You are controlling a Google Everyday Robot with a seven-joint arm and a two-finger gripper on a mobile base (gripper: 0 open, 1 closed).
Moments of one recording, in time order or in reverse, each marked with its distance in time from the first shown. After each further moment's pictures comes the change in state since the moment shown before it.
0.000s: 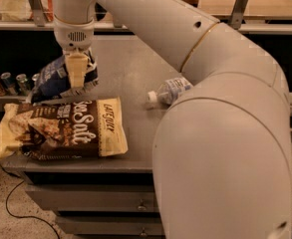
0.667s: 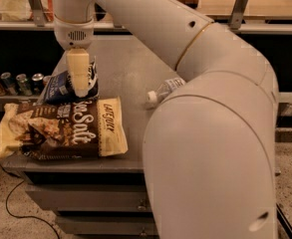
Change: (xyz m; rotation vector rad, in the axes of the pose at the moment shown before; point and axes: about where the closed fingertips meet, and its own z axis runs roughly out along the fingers) arm 0.002 -0.005 0.003 -0.019 0.004 -0.005
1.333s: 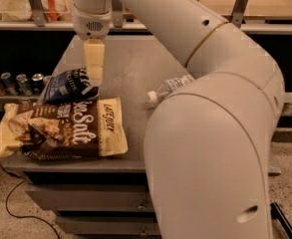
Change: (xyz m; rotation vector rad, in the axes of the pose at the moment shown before) arm 0.037 -0.018 -0.018 0.045 -0.013 0.037
